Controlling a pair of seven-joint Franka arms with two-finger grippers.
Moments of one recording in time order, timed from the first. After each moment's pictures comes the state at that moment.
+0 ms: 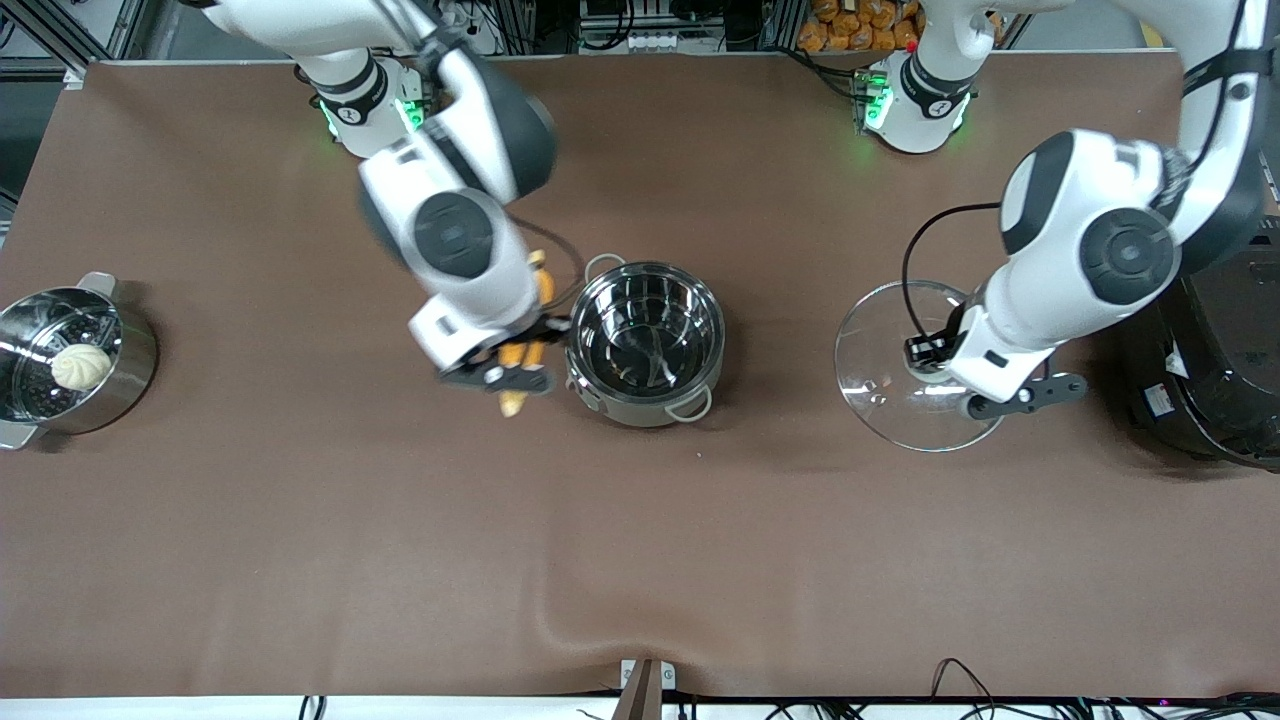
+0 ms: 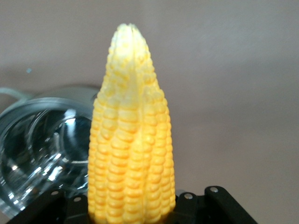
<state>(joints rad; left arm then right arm) -0.14 0.26 -0.14 -1.74 0.03 1.88 -0.48 0.51 0.53 0.16 -1.32 -0.02 1.71 0.77</state>
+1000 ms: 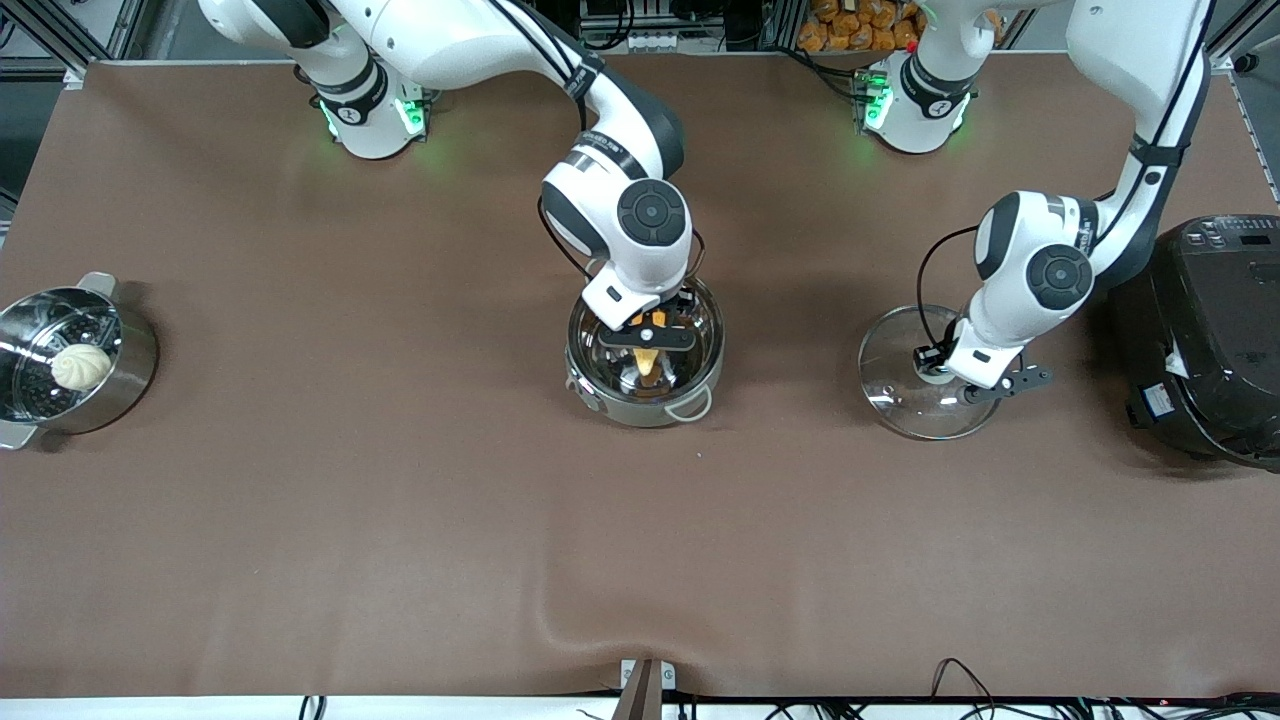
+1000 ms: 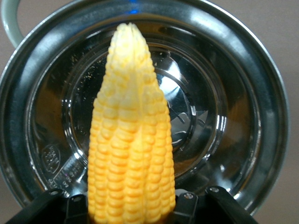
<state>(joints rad) 0.01 0.29 -0.15 -2.26 0.13 2.47 -0.48 0.71 0.71 0.16 -1.32 -0.02 1.94 0.90</state>
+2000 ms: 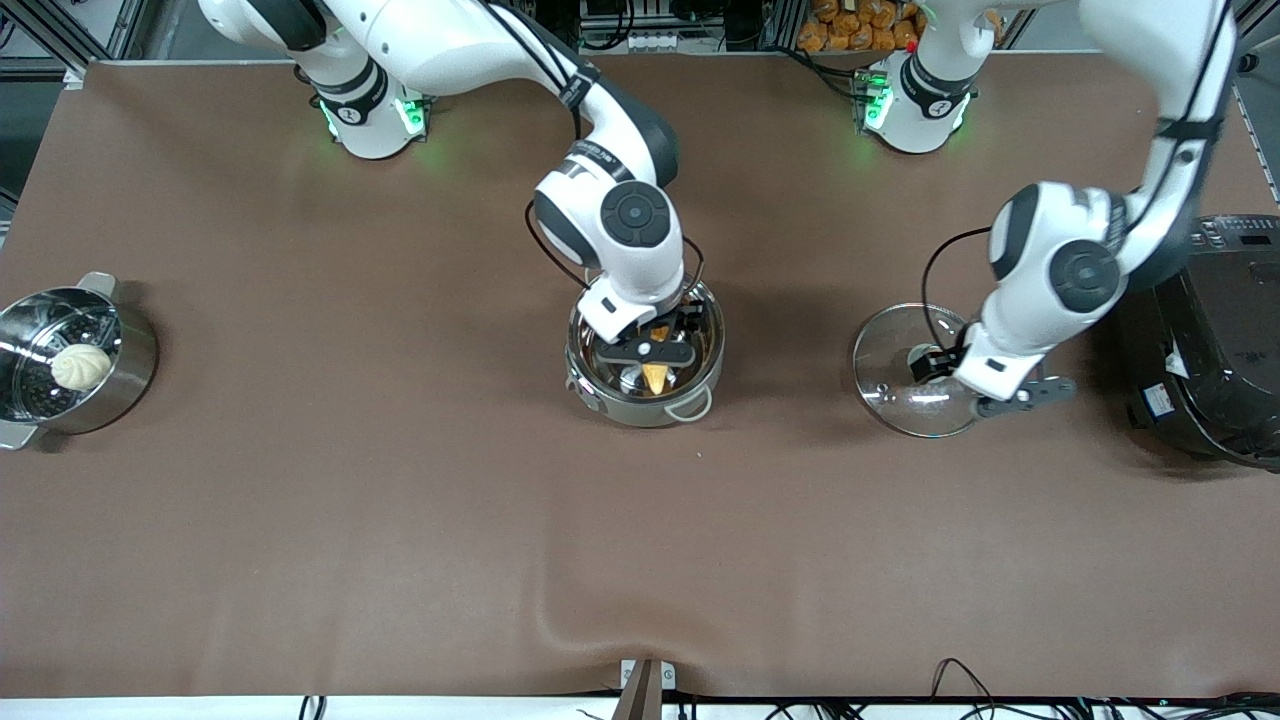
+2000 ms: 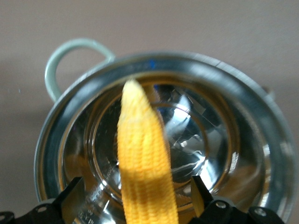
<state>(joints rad) 0.01 0.22 -0.19 -2.01 0.13 2.16 -0.48 0.68 0.71 0.13 -1.29 -0.01 2.01 0.91</state>
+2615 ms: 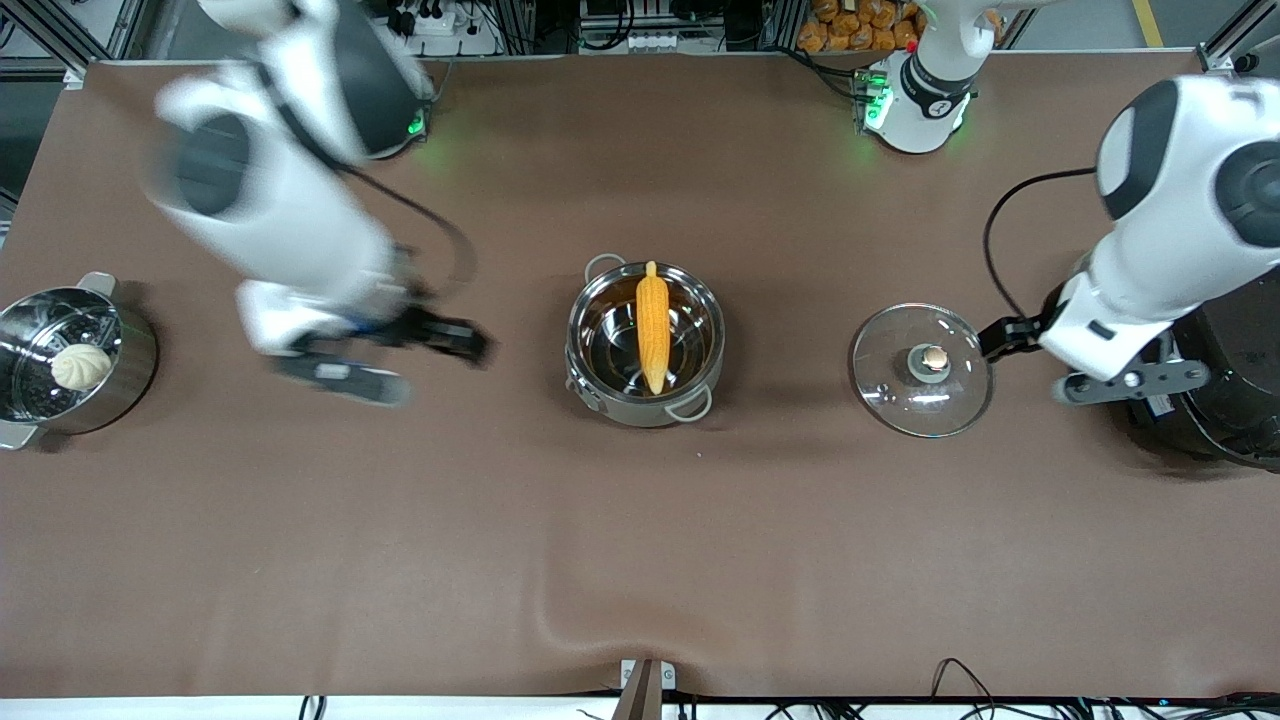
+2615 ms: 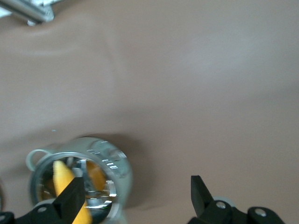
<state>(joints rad) 0.02 0.18 -0.21 -1.60 0.13 1.72 -0.28 0.24 0.32 0.12 -1.28 0.05 1.63 0.59</state>
